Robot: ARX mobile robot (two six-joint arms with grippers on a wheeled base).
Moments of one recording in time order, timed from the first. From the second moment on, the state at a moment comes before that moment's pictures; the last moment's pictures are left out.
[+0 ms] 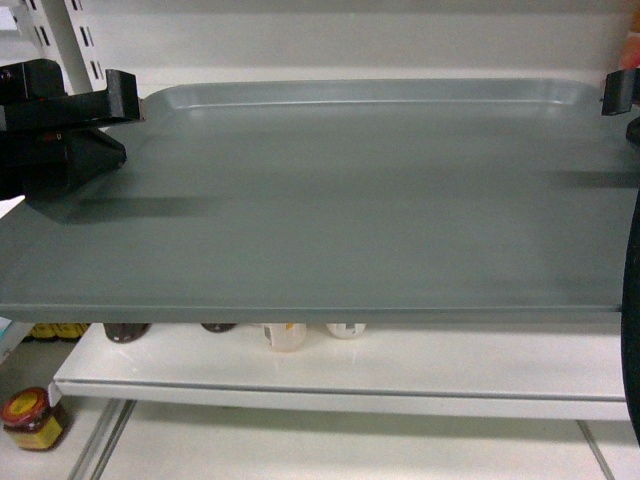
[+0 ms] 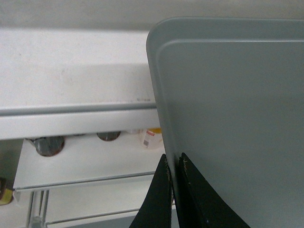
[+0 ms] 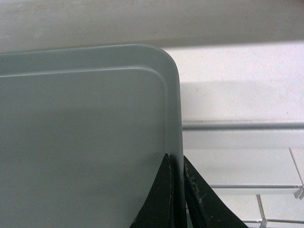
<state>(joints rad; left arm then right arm) -0.24 1.35 0.72 0.18 0.01 -0.15 0.19 1.42 0.78 0.19 0.10 0.16</state>
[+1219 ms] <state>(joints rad) -0.24 1.35 0.72 0.18 0.01 -0.14 0.19 1.41 0.78 0.19 0.10 0.16</state>
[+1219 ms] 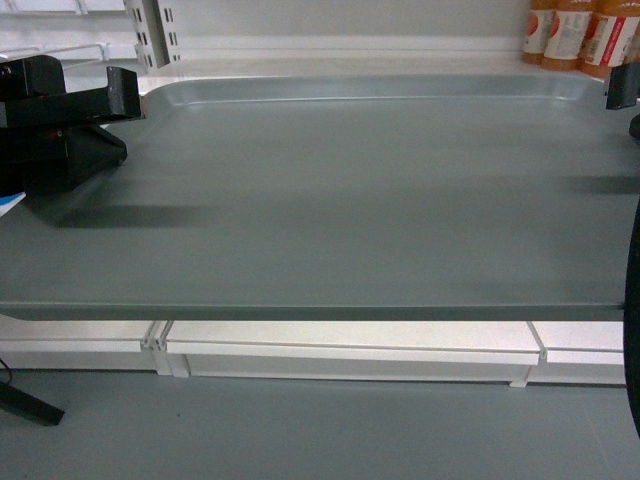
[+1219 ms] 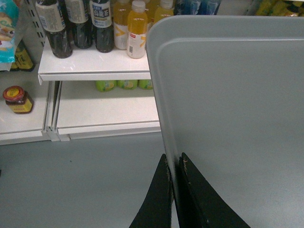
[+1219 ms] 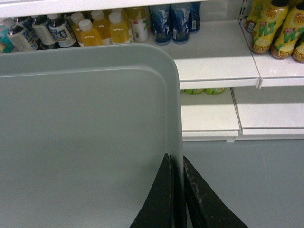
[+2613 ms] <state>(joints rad) -0.25 1.35 0.72 0.18 0.01 -0.14 0.19 1.41 0.78 0.19 0.11 0.16</state>
